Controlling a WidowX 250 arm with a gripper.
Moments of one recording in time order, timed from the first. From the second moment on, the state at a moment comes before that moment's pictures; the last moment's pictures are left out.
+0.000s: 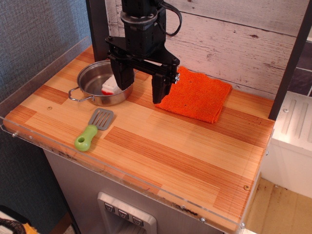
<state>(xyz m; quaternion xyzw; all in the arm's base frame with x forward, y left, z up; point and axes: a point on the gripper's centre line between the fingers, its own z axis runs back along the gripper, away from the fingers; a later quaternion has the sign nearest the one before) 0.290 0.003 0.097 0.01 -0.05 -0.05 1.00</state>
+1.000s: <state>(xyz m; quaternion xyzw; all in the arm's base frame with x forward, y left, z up) 0.343 0.091 0.075 0.04 -0.04 0.06 1.00</state>
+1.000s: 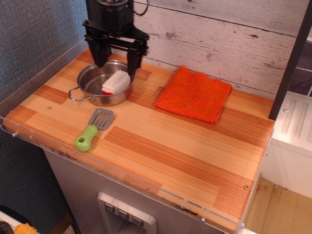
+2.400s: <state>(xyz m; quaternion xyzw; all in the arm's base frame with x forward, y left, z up) 0.328 0.074 0.110 0.05 -0.09 0.07 0.99</state>
